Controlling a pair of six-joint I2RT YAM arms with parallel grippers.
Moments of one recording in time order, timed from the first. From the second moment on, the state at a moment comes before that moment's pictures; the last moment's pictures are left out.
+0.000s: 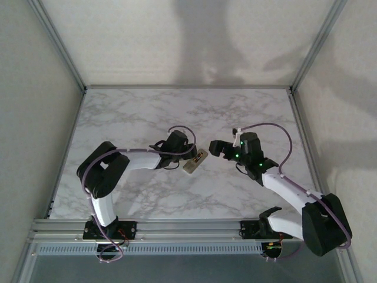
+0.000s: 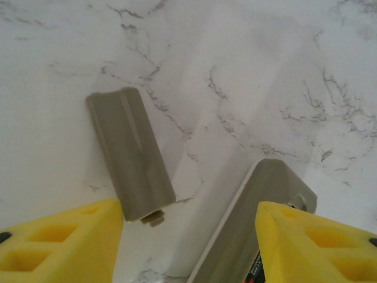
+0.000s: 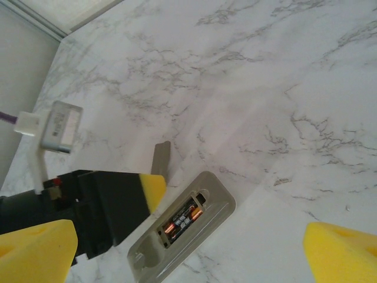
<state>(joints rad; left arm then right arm) -0.70 1.84 0.95 0.07 -0.03 -0.80 0.46 1.15 0.55 0.04 -0.23 0.58</state>
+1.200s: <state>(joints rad) -0.73 2.04 1.31 -0.06 -0.05 -0.69 0.45 1.11 0.55 0.00 -0.21 0.59</state>
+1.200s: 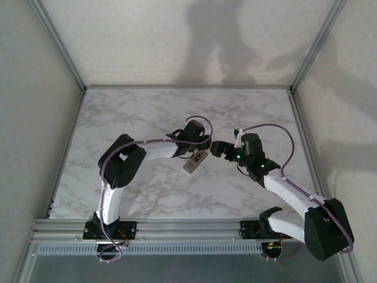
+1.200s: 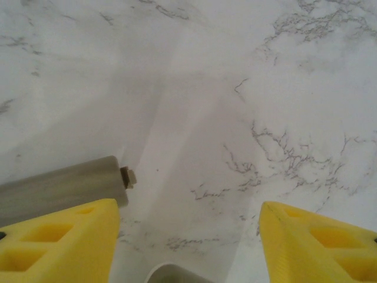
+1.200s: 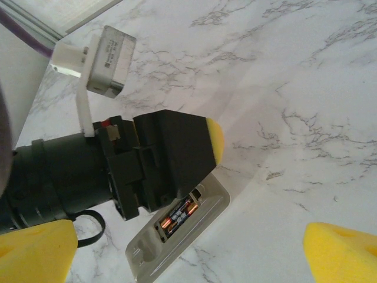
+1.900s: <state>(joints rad) -0.64 2.10 1.43 -0.25 -0.08 -0.10 0.42 1.11 0.55 0.00 -0.26 0.59</state>
